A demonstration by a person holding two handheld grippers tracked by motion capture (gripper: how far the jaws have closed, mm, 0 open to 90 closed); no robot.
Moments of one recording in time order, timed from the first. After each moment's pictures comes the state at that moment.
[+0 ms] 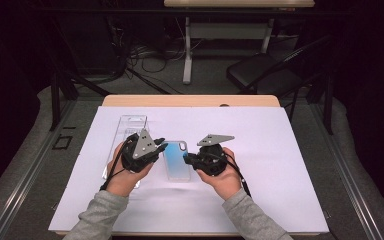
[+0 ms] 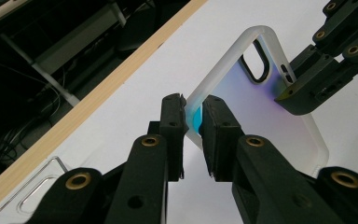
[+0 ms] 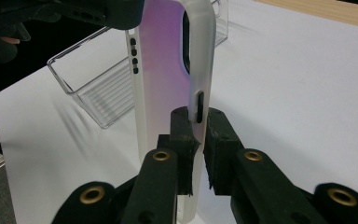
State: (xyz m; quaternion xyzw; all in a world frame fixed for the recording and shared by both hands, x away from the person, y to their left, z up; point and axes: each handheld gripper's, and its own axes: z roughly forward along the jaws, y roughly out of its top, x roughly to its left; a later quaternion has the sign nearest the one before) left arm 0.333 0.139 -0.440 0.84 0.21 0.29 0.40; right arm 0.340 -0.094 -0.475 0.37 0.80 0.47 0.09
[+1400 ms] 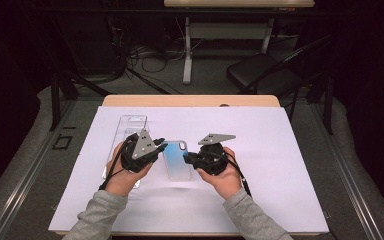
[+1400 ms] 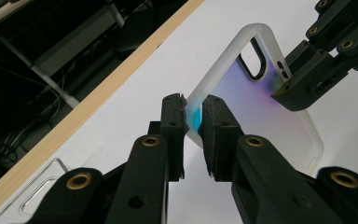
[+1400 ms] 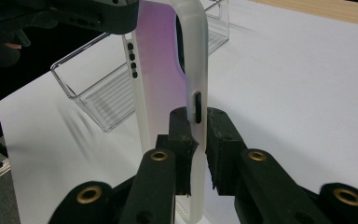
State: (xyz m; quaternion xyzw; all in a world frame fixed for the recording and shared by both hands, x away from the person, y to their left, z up) left arm 0.332 0.141 -0.439 0.85 0.21 0.29 0.40; right arm 0.343 -0.096 -0.476 0.37 0.79 0.48 0.08
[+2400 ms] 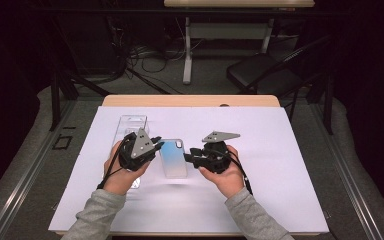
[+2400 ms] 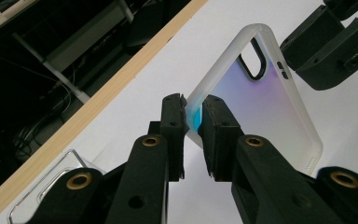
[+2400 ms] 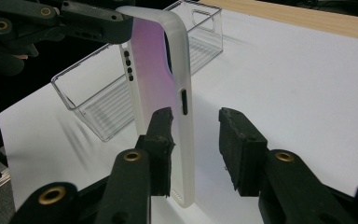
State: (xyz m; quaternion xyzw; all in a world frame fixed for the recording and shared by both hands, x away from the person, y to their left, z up) left arm 0.336 0.147 -0.440 0.84 0.22 0.30 0.39; right arm 0.345 -0.103 -0.471 0.37 0.78 0.50 0.09
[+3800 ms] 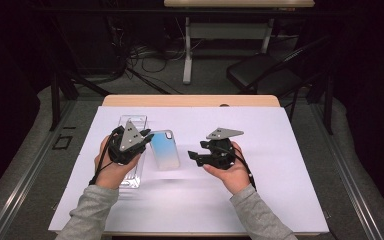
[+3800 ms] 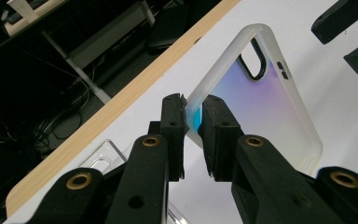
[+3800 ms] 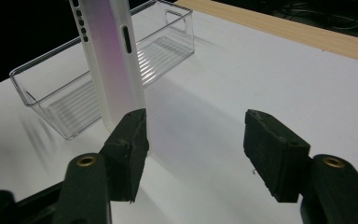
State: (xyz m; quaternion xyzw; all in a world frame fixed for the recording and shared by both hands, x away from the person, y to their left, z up) left arm 0.348 0.170 -0.430 0.83 0.24 0.33 0.39; right arm 0.357 -0.116 -0.473 0.37 0.78 0.48 0.13
